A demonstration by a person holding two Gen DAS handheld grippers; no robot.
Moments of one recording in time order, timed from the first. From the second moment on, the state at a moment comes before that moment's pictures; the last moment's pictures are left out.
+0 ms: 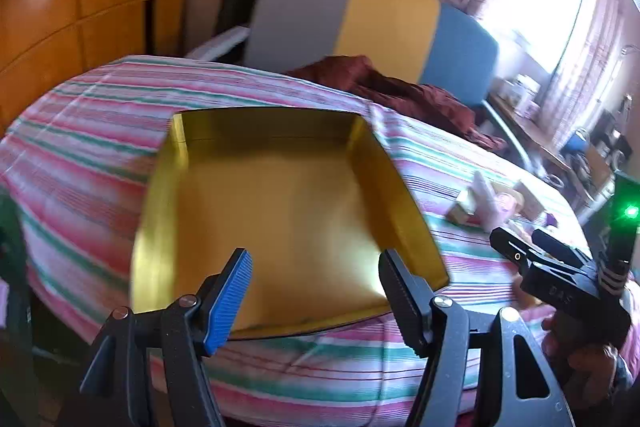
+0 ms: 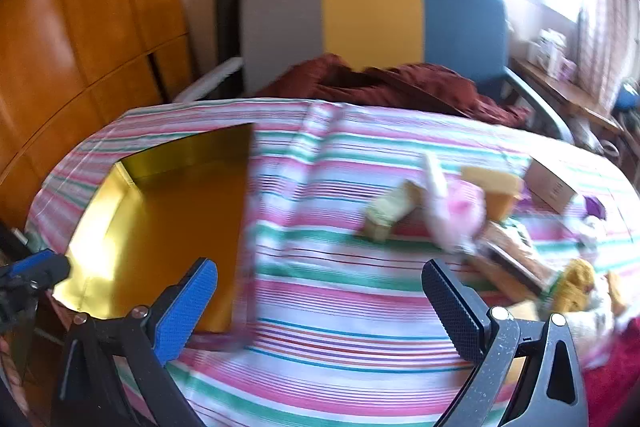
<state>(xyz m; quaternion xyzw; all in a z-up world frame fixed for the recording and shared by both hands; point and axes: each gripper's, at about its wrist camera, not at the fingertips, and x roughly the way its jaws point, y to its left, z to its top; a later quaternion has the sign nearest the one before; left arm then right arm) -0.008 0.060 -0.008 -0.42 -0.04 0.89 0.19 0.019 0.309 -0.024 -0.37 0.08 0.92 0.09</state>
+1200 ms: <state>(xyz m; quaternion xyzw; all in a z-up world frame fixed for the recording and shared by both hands) -0.094 0.365 -0.078 -0.46 0.26 0.76 0.38 0.025 0.548 -0.029 -0.35 0.26 0.89 0.15</state>
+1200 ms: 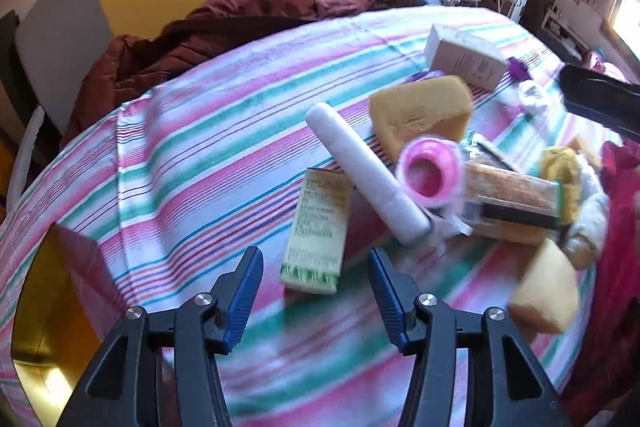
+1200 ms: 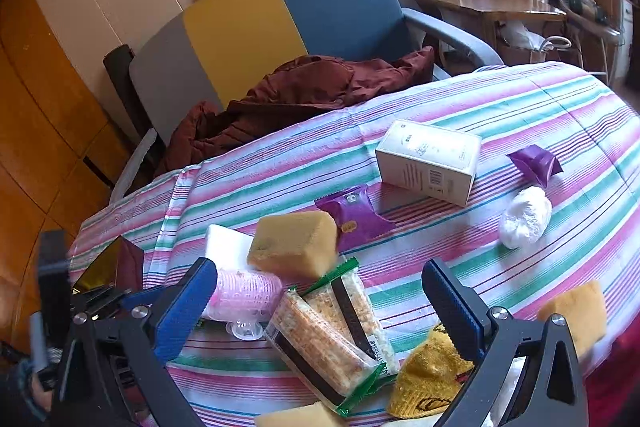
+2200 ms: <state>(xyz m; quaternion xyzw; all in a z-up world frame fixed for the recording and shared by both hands) -0.072 0.195 -0.024 -0.46 0.03 0.81 0.36 -0.045 0.463 -0.068 -0.48 0.09 0.87 0.00</state>
